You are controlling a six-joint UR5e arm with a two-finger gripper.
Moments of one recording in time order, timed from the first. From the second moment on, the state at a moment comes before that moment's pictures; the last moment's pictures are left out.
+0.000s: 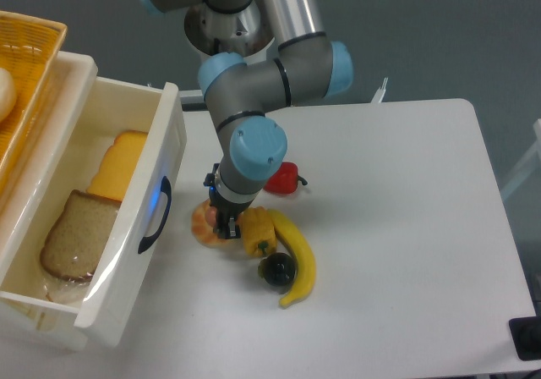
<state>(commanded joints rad) 2.35 -1.88 -1.65 -1.24 1.38 1.68</state>
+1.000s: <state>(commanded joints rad) 2.37 -1.86 -1.48 -1.21 1.53 1.38</state>
